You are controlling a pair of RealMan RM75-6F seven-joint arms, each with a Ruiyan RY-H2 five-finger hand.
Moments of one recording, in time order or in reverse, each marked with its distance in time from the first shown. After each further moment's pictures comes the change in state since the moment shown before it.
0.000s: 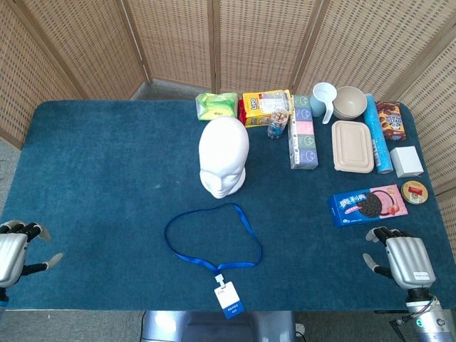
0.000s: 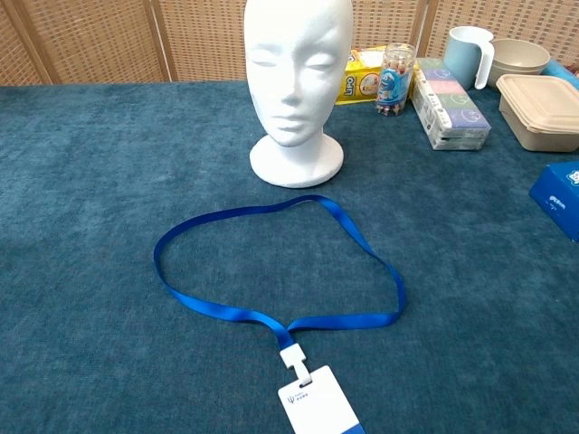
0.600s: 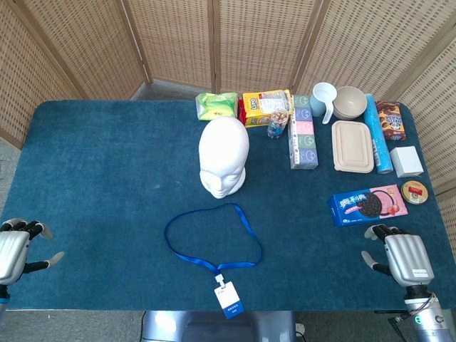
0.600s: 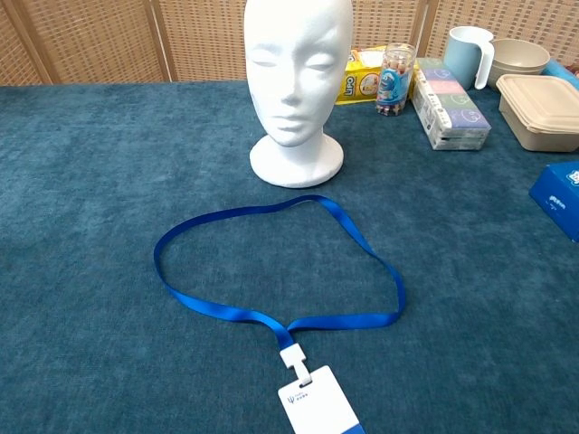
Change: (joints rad) left arm -0.017 0.010 -0.007 -0.006 -0.005 -0.017 0.000; right arm 0.013 -0.004 0.011 -0.007 0.009 -0.011 0.005
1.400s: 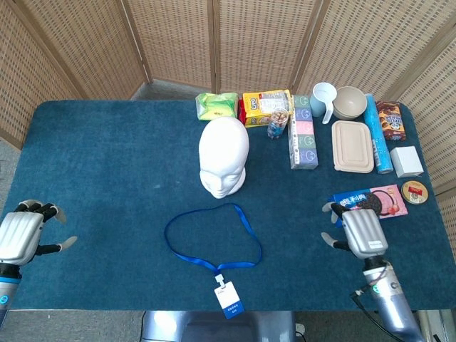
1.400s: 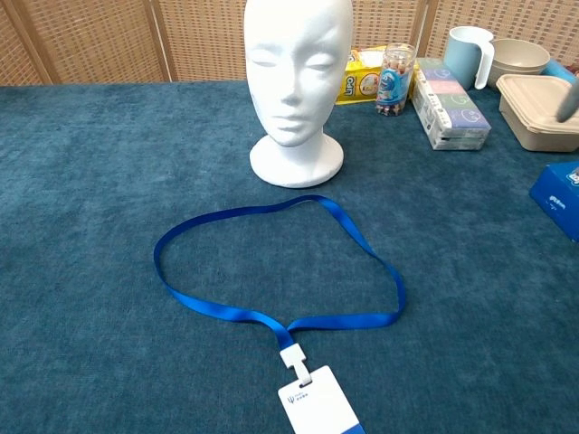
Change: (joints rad) left arm -0.098 0.024 -0.061 -0.037 -0.031 -0.087 -0.009; right arm 0.174 -0.131 0.118 -0.081 0.112 -0.145 -0.157
